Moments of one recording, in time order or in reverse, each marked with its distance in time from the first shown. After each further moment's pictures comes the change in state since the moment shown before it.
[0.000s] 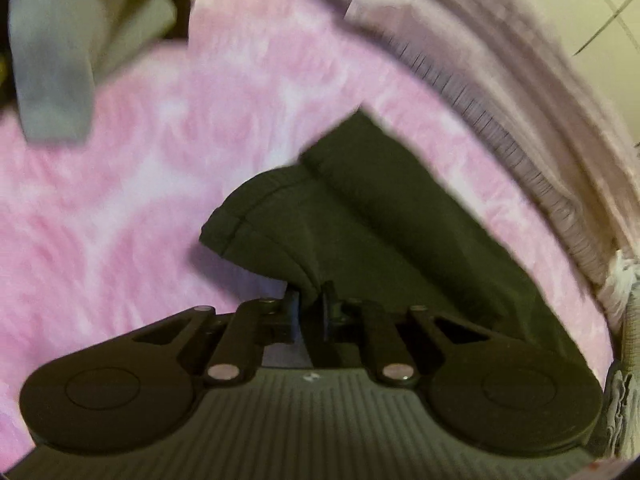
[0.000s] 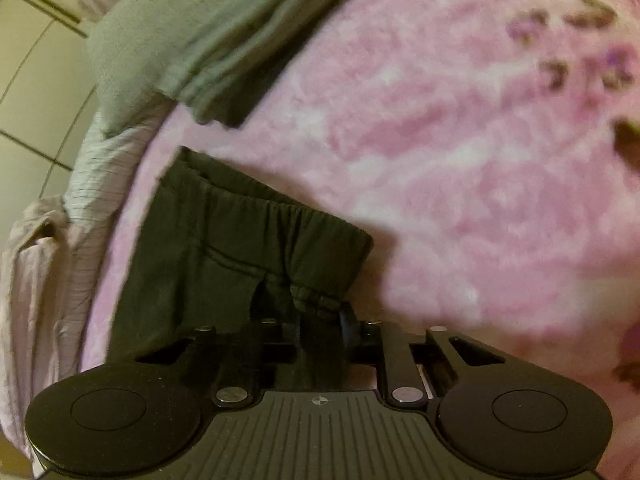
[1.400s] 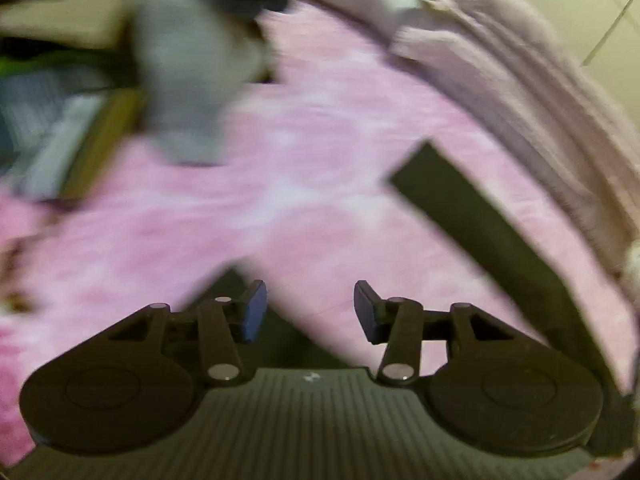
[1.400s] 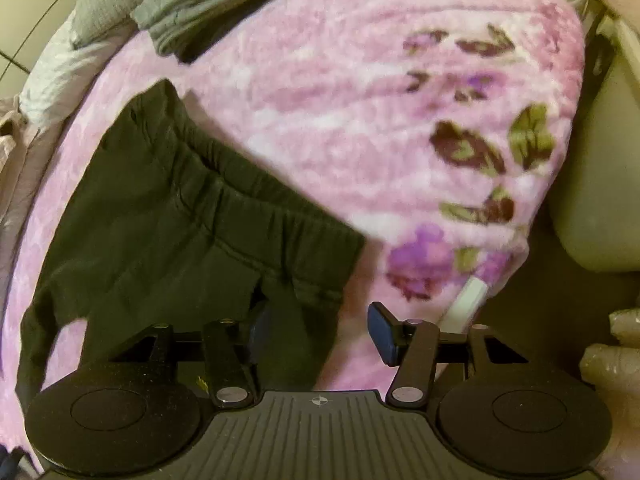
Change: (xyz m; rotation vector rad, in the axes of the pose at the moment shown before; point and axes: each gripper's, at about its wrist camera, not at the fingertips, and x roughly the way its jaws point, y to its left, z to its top) left arm -0.062 0.040 -0.020 0.007 -0.027 0.067; right arm -0.081 -0.017 -0.016 -0.128 0.216 -0.305
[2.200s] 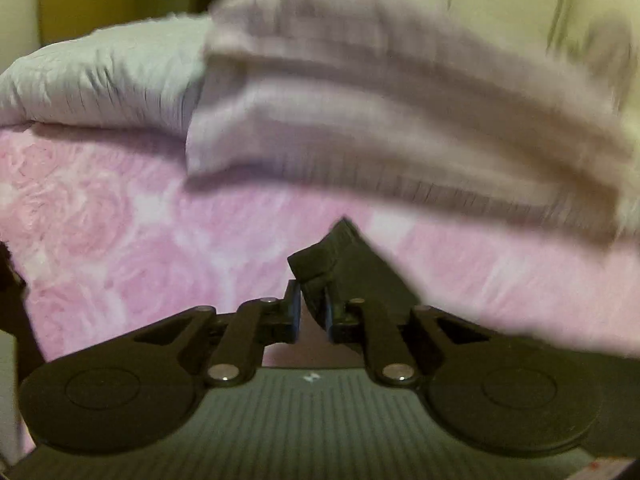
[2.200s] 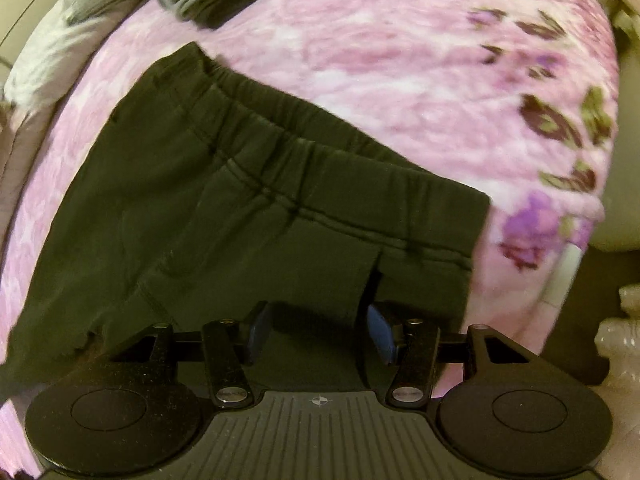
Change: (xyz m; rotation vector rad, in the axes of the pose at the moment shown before) left arm 0.163 -0.164 0.142 0.568 -0.101 -0.094; right arm 0.051 0.083 -0.016 -0.023 0.046 -0.043
